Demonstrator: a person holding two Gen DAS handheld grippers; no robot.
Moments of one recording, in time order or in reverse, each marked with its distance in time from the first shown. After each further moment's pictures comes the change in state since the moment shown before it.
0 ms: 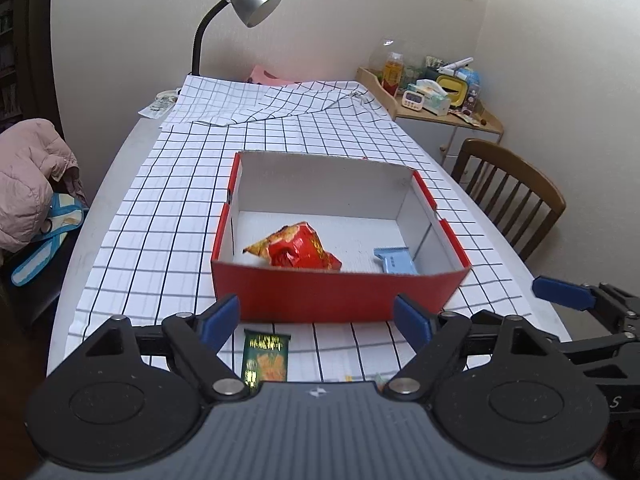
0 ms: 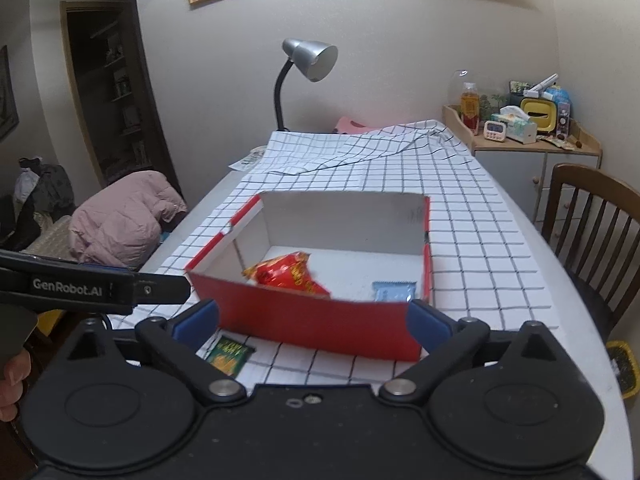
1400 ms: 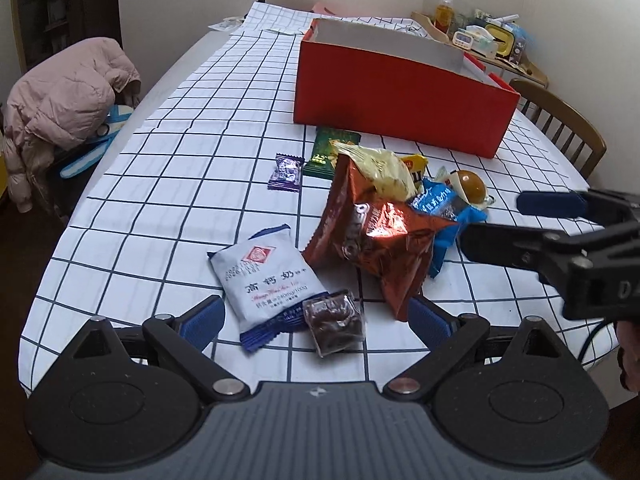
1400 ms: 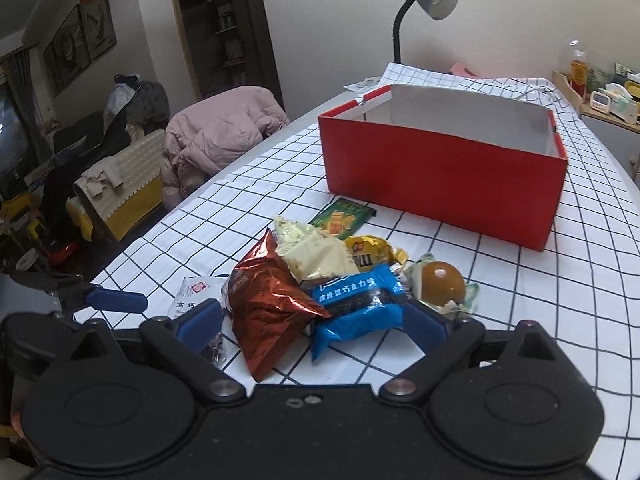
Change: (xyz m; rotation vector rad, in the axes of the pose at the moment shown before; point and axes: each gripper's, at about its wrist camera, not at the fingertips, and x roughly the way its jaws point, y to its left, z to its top) left arm -0.027 0.020 -0.195 -0.069 0.092 0.148; right arm 0.003 0.051 -0.114 -0.191 0.145 0.259
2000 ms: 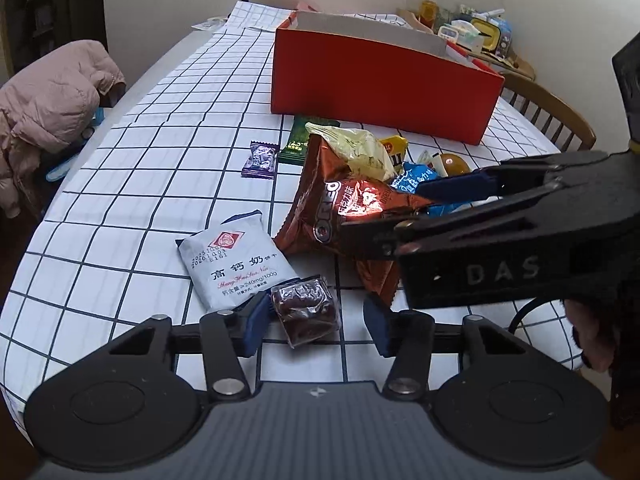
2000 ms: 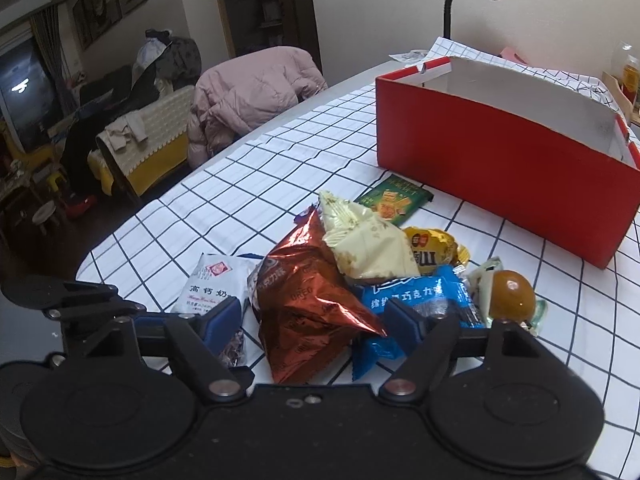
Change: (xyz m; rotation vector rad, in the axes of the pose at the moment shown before) left arm 0.011 -0.011 -0.010 0.011 -0.002 -0.033; right arm 0.044 0.021 0.006 -0.103 0.107 0.065
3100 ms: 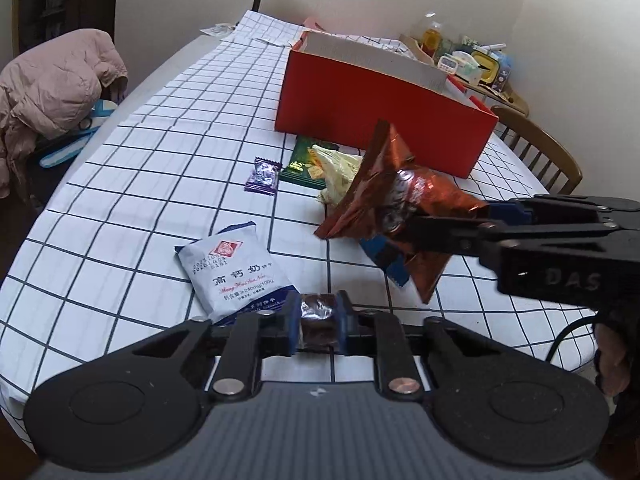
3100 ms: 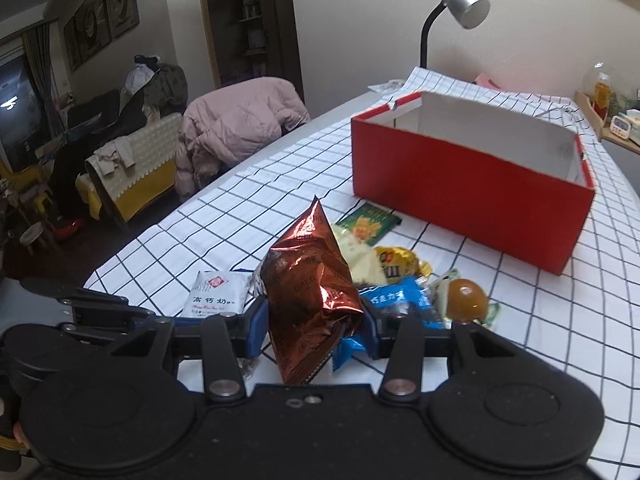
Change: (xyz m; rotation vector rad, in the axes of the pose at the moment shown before) left arm -0.015 0.013 0.002 -0.079 -0.045 -0.066; right arm -0.046 -0.001 -0.006 0.013 -0.098 -0.063
